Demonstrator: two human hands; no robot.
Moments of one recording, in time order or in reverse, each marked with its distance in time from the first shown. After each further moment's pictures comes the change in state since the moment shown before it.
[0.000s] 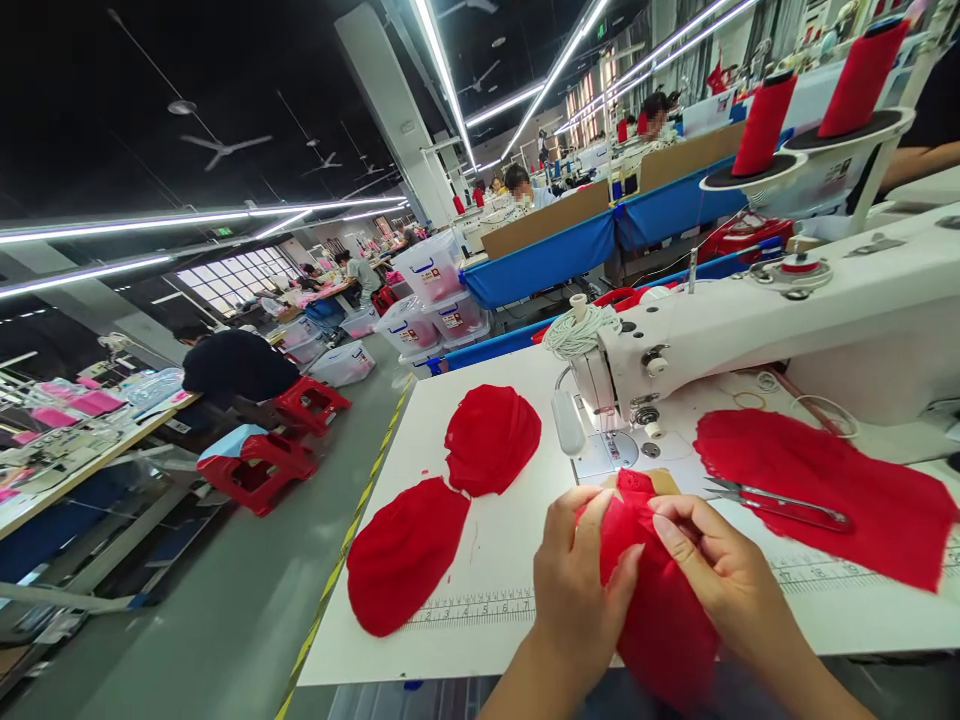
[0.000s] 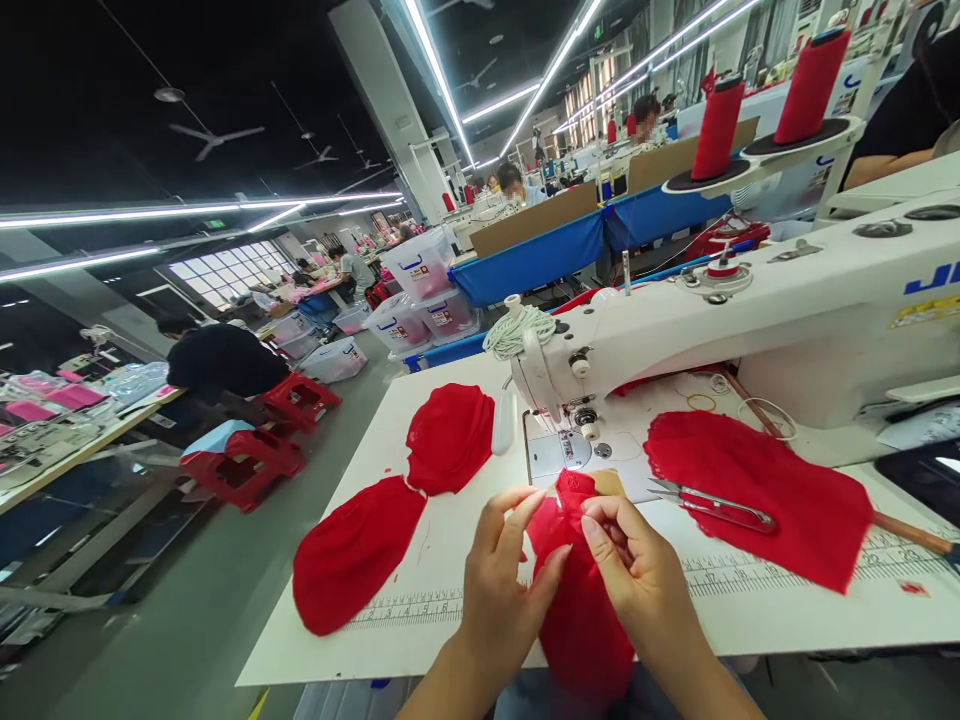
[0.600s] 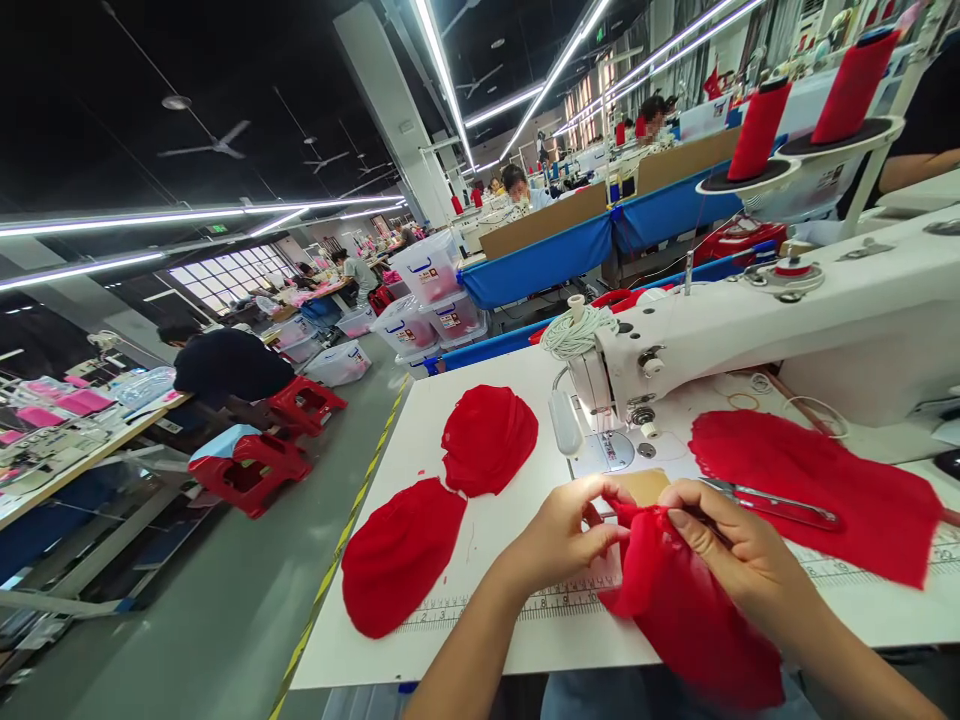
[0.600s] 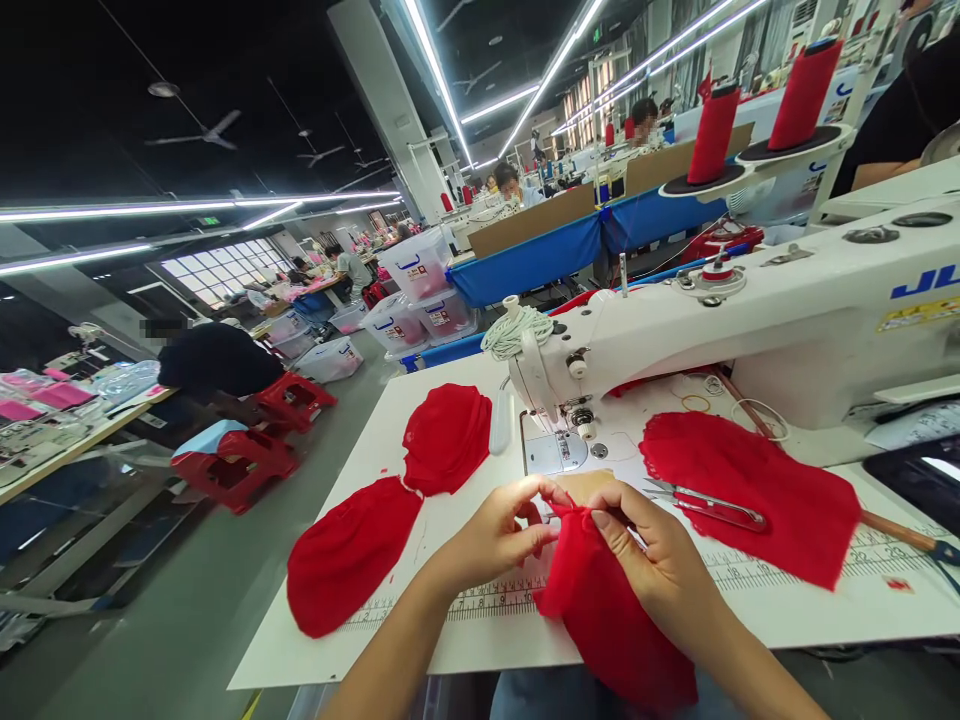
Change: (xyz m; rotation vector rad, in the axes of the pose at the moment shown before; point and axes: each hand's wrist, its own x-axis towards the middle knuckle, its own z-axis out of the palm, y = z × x) left_hand 0.062 0.011 -0.024 -0.395 -0.591 -0.242; right_hand 0.022 -0.005 -0.030 -0.151 -0.216 -0.210
